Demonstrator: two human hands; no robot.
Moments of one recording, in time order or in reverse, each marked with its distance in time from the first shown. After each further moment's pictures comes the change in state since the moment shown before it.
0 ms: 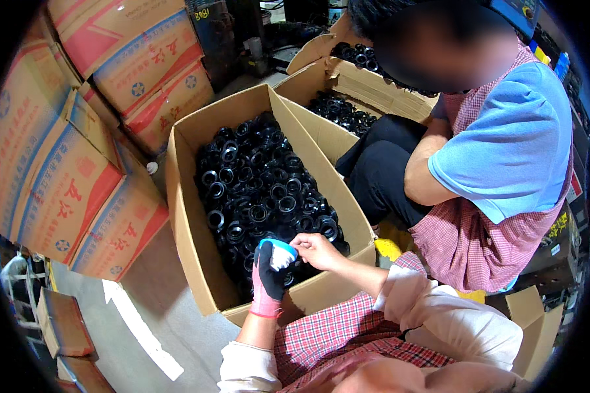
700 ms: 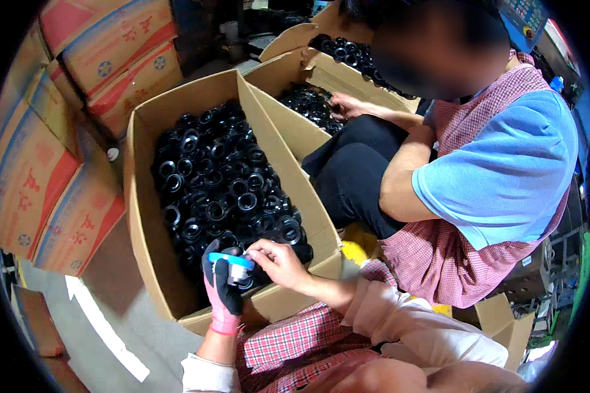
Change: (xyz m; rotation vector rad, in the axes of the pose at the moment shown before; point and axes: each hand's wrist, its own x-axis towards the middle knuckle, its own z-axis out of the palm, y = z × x) left_hand -0.023 0.011 0.024 0.280 -0.007 0.298; right_hand -0.014 -0.029 0.006 -0.063 0.181 -0.243
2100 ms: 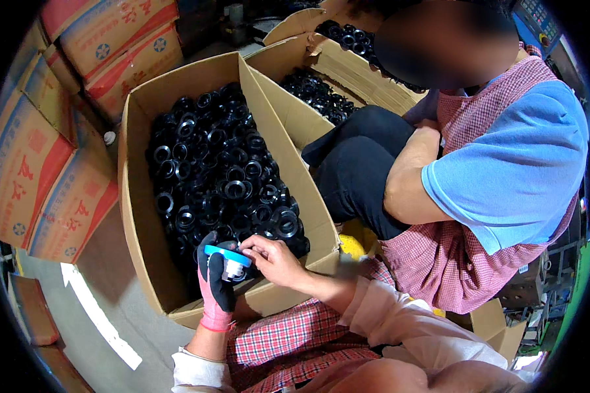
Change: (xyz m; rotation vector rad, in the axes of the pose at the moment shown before) left_hand 0.000 -0.003 0.002 0.104 -0.026 0.009; right_hand -0.002 0.004 -0.003 -0.060 -0.110 0.033
